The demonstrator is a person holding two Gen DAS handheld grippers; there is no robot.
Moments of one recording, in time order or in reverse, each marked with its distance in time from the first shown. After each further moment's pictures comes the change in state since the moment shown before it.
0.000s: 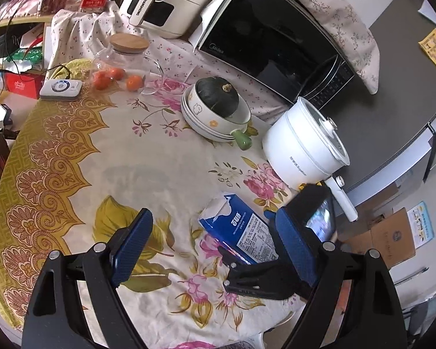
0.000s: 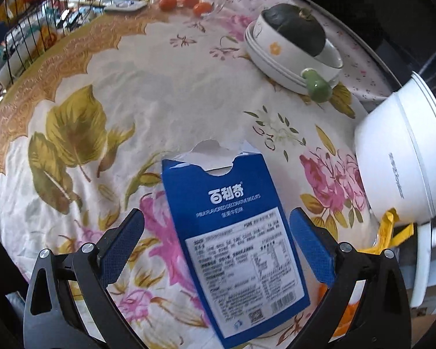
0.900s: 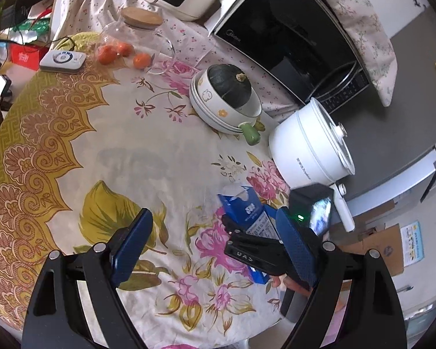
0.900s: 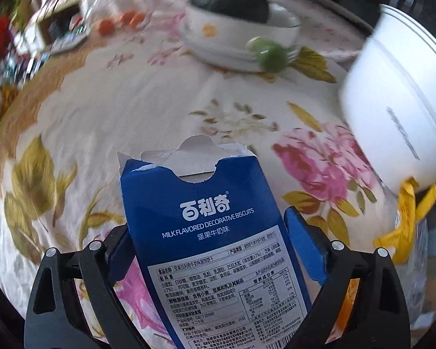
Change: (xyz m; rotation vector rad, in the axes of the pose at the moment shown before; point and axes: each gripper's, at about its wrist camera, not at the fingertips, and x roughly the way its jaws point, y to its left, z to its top) left arm 0.026 0.014 0.002 -0.117 0.043 -0.014; right arm 0.027 -0.056 -0.007 0.330 -0.094 0.019
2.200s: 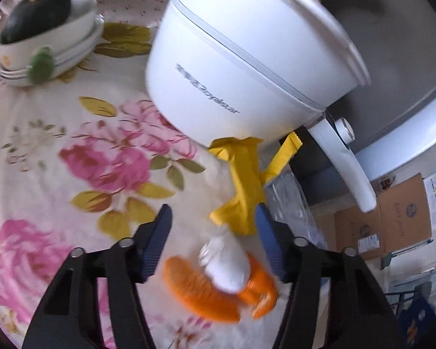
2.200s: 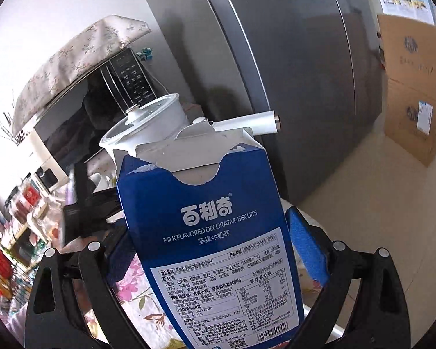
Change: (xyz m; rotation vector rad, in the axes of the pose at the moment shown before) left arm 0.254 -0.211 -0.050 0.217 0.198 0.000; right arm -0.217 -0.193 -0.228 0.874 -0.506 -0.186
